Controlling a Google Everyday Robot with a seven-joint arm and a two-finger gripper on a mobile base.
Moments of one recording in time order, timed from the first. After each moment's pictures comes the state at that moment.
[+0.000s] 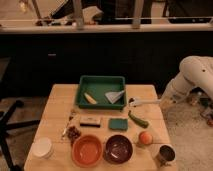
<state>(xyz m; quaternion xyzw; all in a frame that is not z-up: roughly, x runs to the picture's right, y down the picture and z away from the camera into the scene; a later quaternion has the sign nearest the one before) 0.294 0.080 0.701 -0.31 -0.04 0.21 0.92</state>
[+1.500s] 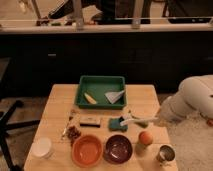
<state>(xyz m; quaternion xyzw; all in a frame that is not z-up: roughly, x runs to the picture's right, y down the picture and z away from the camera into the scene) 0.234 0.150 0.619 -0.29 -0.08 0.12 0.95</state>
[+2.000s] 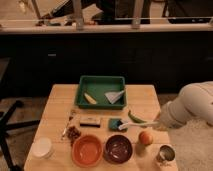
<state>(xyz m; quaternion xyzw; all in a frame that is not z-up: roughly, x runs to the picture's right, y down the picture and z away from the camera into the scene) 0.229 0.161 0.613 -0.28 -0.09 0.12 0.95</state>
